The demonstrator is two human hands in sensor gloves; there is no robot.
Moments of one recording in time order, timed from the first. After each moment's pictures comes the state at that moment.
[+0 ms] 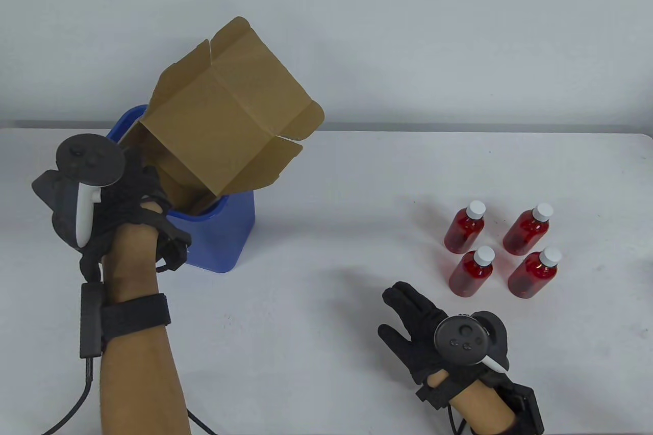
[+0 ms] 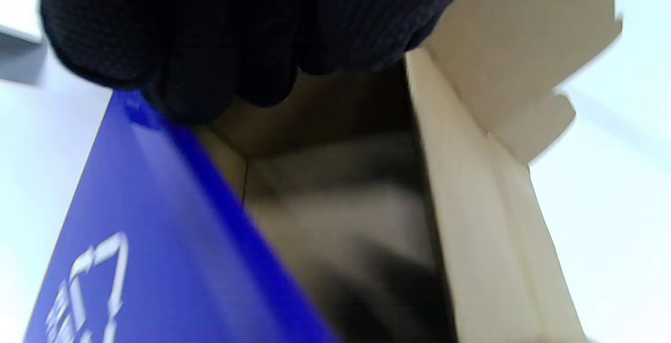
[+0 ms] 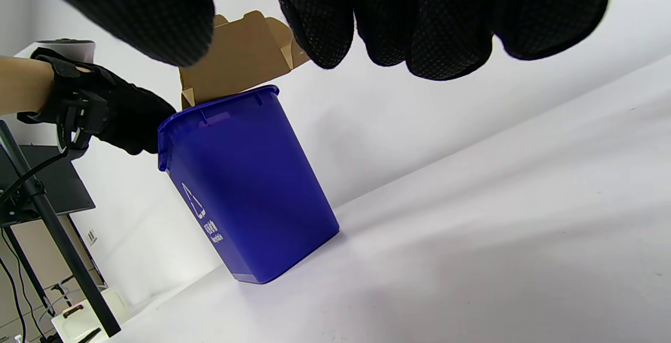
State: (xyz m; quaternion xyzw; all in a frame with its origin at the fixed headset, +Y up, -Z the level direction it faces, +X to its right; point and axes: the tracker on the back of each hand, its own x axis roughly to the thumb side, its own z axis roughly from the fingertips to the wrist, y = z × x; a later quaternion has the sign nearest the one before) left_hand -0.297 -0.510 -0.333 0.04 0.22 0.29 0.93; right_hand 0.167 -0.696 -0.239 0.28 -0.05 0.91 0.31
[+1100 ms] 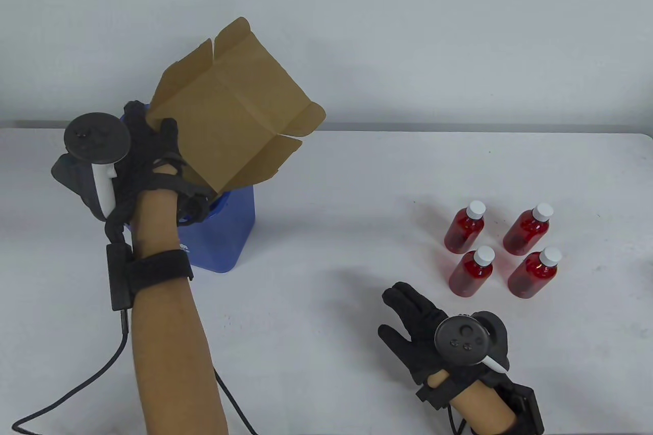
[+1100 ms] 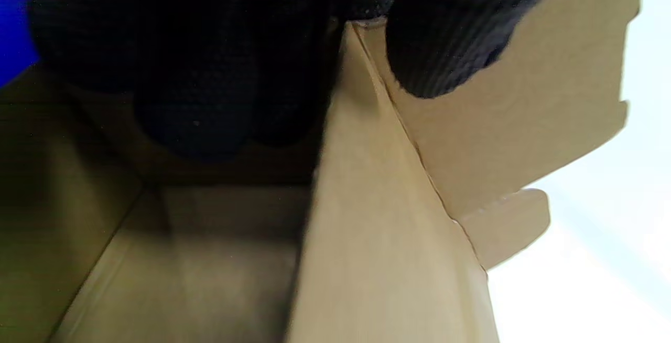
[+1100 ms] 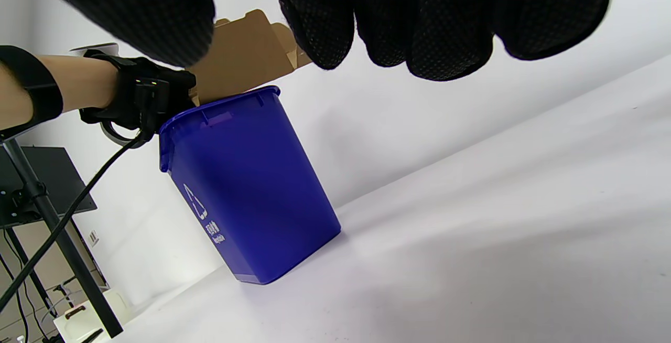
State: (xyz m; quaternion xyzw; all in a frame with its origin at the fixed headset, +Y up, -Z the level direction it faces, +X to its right) left_hand -0.300 -0.508 -0.376 0.19 0.26 0.38 0.87; right_hand 0.167 -0.695 -0.238 0.28 -0.05 0.91 0.31
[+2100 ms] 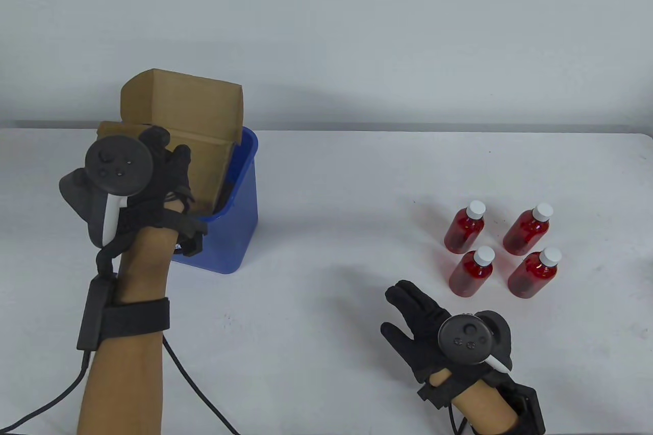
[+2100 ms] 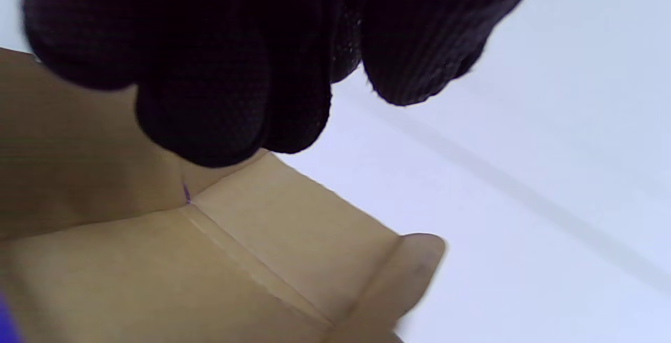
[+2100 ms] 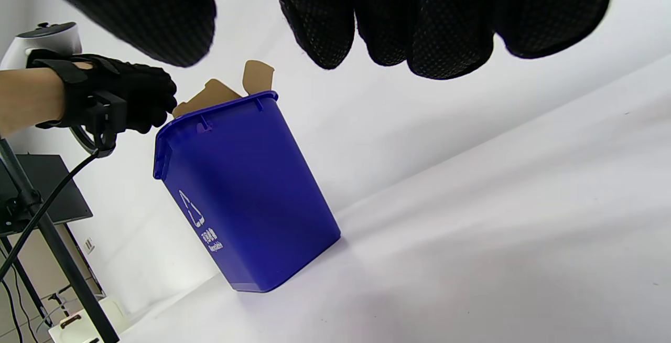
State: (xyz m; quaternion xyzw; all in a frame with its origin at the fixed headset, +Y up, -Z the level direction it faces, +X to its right) left_hand -0.267 -0.494 -0.328 0.20 0.10 0.27 0.93; right_hand 0.171 -0.693 -0.239 0.27 -0.06 0.91 0.32
